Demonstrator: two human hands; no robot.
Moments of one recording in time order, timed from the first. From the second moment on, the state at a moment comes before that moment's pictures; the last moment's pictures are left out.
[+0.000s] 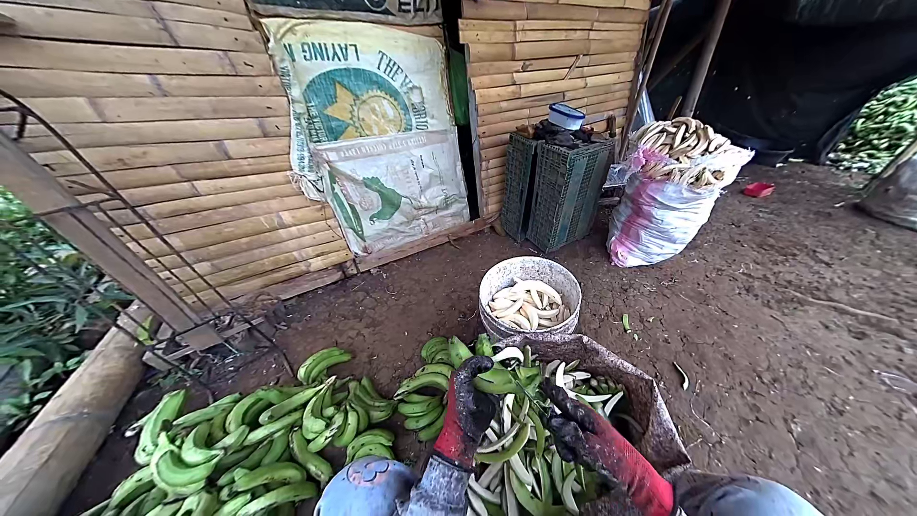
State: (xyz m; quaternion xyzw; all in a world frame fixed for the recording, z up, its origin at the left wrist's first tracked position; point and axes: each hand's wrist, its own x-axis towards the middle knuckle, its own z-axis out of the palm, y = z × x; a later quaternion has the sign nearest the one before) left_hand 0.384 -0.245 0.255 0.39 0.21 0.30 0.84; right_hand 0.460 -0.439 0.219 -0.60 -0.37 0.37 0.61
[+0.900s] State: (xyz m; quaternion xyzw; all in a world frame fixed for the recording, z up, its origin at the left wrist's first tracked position) left_hand 0.392 -0.233 0.211 0.39 0.16 0.20 0.89; right_hand 0.451 -0.442 0.195 -0.62 -0.29 0.40 0.62
